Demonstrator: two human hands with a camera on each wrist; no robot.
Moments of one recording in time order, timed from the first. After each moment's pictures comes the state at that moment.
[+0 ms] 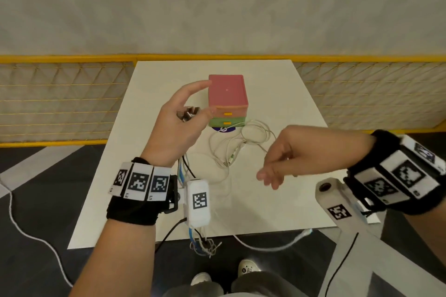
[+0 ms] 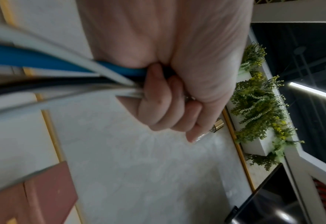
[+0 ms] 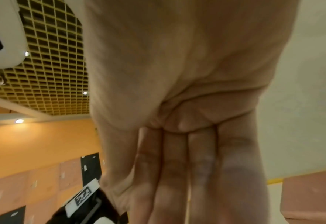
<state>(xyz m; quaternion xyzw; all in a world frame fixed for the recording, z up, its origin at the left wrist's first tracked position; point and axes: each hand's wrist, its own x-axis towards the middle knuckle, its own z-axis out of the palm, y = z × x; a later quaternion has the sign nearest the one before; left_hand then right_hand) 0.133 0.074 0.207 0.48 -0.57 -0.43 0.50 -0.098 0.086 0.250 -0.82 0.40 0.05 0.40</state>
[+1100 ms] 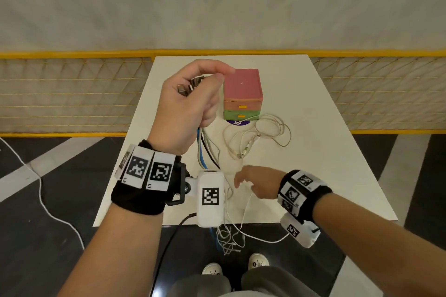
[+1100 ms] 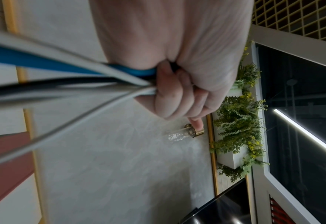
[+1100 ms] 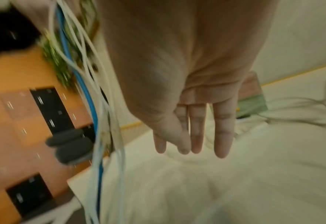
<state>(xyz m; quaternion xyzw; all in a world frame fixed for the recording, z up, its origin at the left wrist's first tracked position) 0.132 0.101 0.243 0.37 -0.53 -0.49 0.59 -0.053 0.076 0.059 -0.85 0.41 0.13 0.31</state>
